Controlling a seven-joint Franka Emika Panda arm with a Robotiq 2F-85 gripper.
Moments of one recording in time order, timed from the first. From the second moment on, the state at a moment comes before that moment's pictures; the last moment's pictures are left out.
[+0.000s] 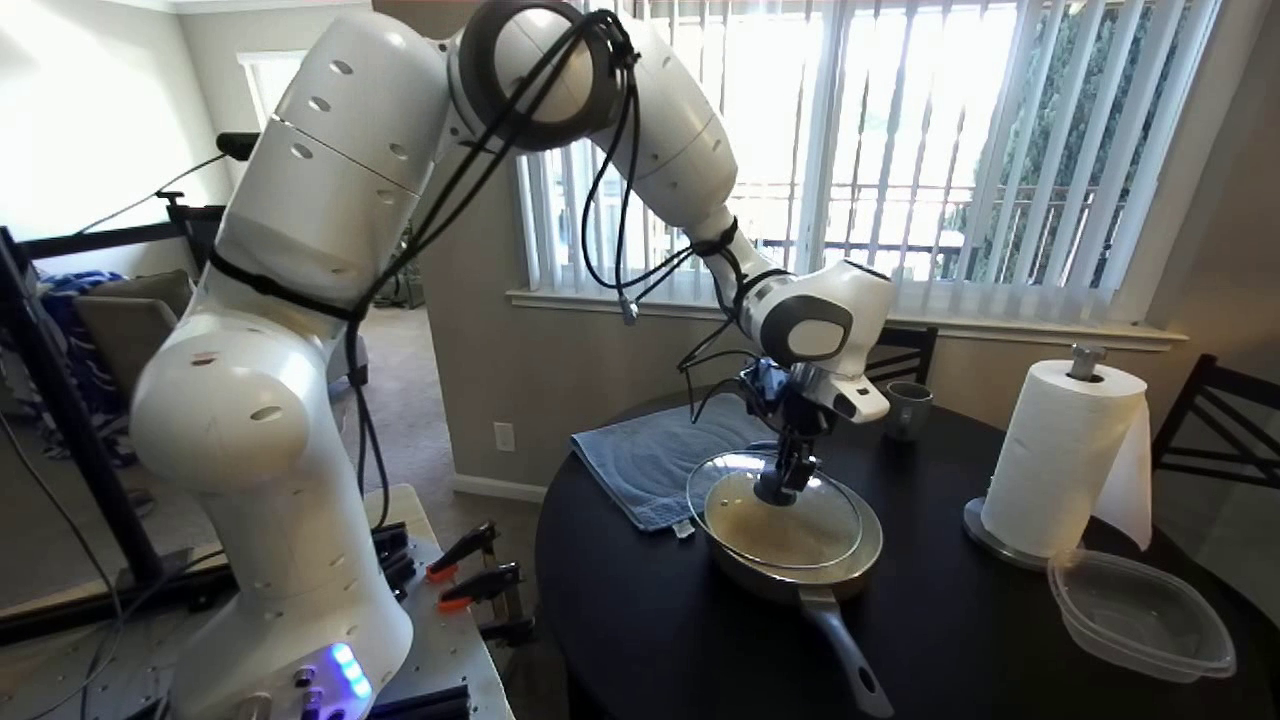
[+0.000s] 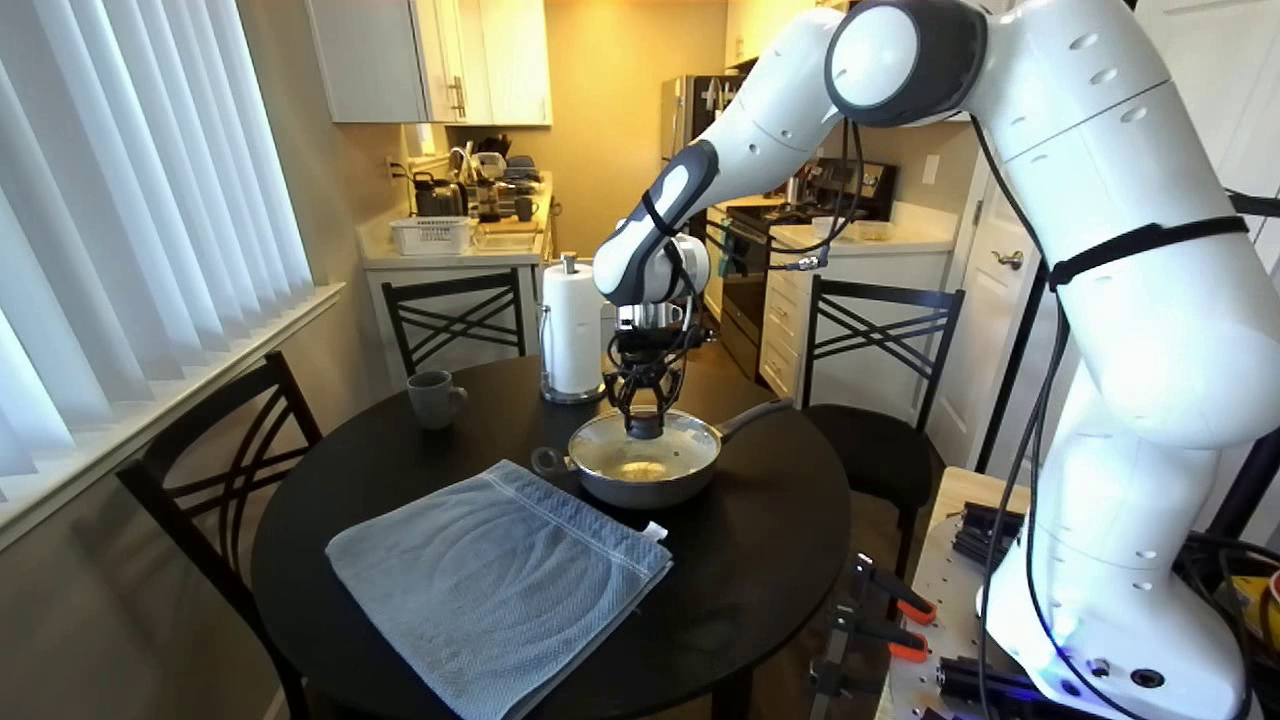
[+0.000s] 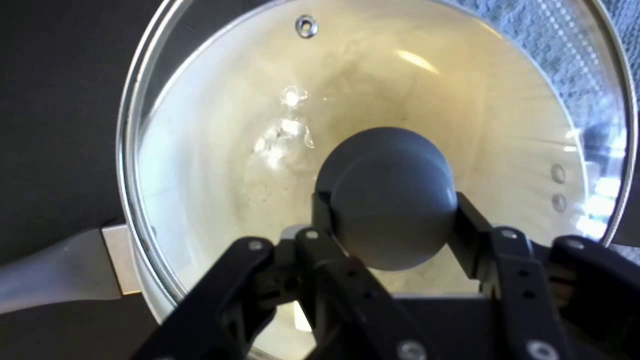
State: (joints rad) arm -0.09 0.60 -0.09 -1.86 0.22 2.29 0.43
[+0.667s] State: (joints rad) arm -0.10 0.63 -0.13 -1.77 0.23 2.28 0.43
